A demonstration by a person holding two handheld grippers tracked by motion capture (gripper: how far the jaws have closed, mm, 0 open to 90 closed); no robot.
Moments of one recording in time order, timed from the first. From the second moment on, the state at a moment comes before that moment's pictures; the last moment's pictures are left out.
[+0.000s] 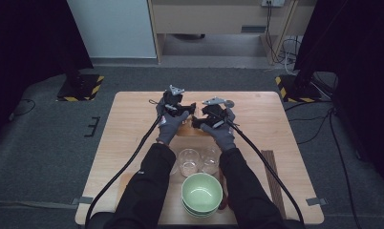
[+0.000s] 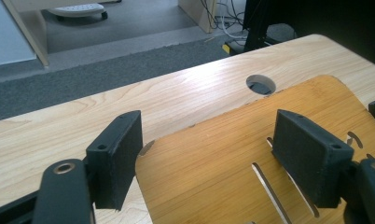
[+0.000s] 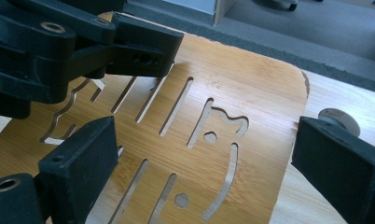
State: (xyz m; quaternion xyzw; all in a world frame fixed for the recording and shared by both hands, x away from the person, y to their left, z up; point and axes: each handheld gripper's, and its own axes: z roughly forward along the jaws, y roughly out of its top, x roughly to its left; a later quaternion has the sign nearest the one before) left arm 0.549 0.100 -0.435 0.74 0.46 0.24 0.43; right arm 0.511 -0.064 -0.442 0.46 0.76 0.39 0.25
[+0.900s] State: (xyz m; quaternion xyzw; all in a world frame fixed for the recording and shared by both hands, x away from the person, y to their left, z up) left arm 0.564 0.093 -0.478 0.76 0.47 0.22 0.38; right arm 0.529 -0.065 -0.484 0.49 0.77 0.35 0.21
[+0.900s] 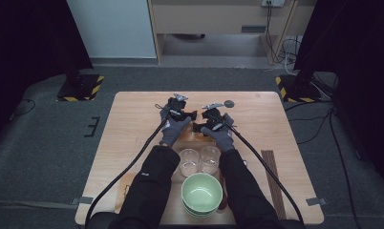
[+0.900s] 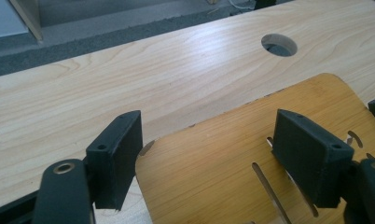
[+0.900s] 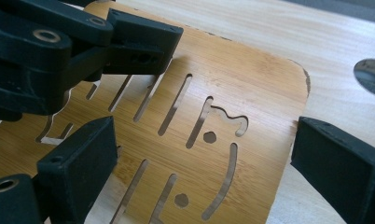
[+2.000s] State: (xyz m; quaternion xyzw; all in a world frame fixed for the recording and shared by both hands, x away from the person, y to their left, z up) left arm 0.573 0.093 -0.515 0.79 0.49 0.17 0.33; right arm 0.539 -0.059 -0.521 0.51 0.79 0.30 0.15
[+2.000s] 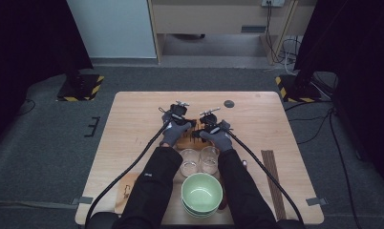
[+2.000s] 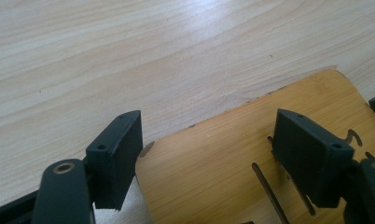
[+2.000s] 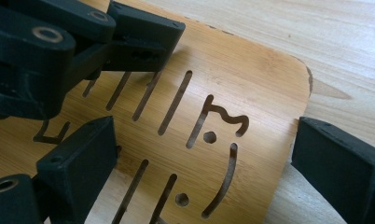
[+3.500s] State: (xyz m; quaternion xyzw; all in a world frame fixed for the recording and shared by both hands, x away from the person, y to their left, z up) left arm 0.568 0.109 -0.492 0.74 0.52 0.17 0.39; right arm 0.535 -0.067 -0.509 0.49 0.78 0.34 0.20
